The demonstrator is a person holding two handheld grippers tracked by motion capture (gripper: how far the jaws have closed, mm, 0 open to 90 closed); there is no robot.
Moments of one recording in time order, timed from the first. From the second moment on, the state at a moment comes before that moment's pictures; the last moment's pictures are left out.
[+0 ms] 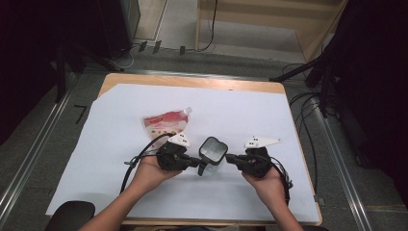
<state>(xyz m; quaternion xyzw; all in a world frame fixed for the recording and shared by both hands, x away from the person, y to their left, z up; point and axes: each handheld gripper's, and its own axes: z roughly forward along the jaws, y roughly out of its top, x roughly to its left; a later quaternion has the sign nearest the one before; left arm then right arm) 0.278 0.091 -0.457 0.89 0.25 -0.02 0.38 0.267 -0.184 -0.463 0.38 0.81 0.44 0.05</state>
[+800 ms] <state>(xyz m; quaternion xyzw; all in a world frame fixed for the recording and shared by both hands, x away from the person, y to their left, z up) 0.271 0.069 -0.463 0.87 0.25 -0.02 0.41 0.285 -0.174 -0.474 0.40 0.81 0.41 0.08</state>
